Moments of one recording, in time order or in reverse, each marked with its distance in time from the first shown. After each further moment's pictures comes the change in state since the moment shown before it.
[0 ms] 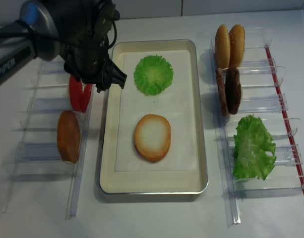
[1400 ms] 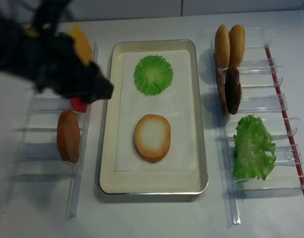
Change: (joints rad) left arm 0.188 -0.411 0.269 -0.748 -0.229 0.695; right arm 0.000 0.000 0.000 0.016 0.000 -0.023
